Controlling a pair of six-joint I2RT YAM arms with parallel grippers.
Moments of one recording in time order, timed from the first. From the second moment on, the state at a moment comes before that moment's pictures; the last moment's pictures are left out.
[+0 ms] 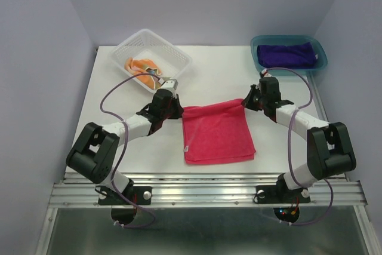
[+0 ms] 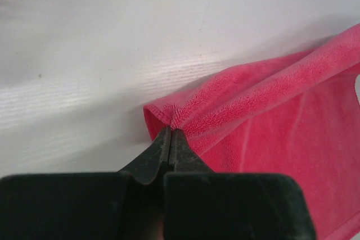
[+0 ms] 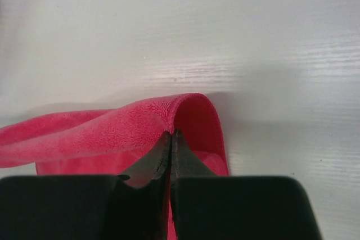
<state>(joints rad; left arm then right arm) -0.54 1.52 0.74 0.18 -0.01 -0.46 0.22 1.51 0.85 -0.02 -0.06 0.50</state>
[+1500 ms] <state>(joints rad) -0.83 0.83 0.25 0.13 -0.05 -0.84 0.22 0.70 0.44 -0.42 -0.11 0.69</state>
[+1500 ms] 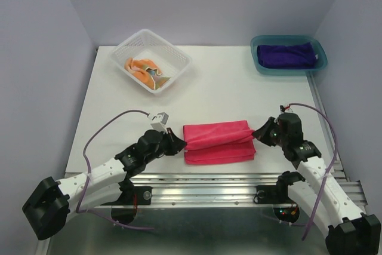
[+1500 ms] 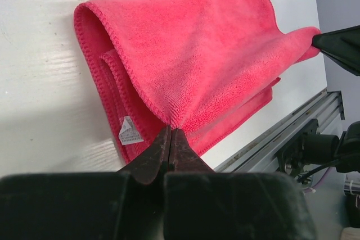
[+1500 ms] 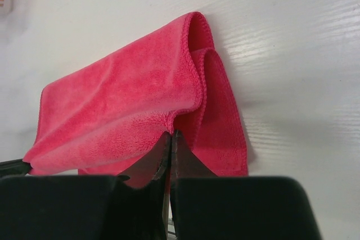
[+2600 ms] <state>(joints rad) -0.90 0.93 0.19 0.11 0.02 -0.91 0.22 0.56 0.29 -0.58 -0.09 1.00</state>
